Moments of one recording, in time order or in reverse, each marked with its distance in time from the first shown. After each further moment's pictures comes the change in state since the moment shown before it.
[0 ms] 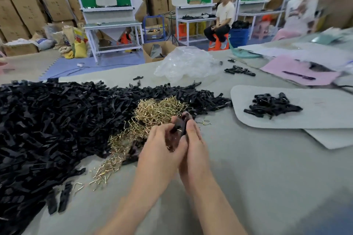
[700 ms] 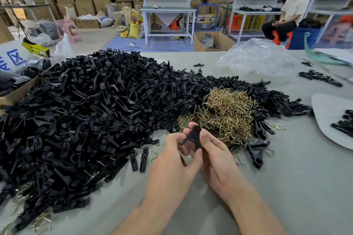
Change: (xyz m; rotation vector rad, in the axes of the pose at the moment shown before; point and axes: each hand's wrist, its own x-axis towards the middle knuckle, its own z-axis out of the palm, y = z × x) left_hand -0.060 -0.086 -0.079 0.054 0.167 -0.159; right_hand -0.018 0.079 0.042 -0.134 -0.321 0.321
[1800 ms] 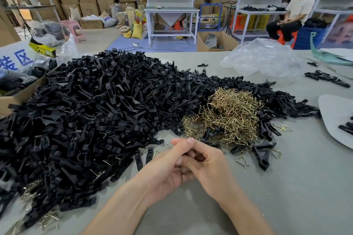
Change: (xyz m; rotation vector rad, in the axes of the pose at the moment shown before) left_hand 0.022 -0.011 -0.029 -1.193 -0.578 -0.684; right_hand -0.013 0.015 0.004 -0.901 -0.181 -0.323
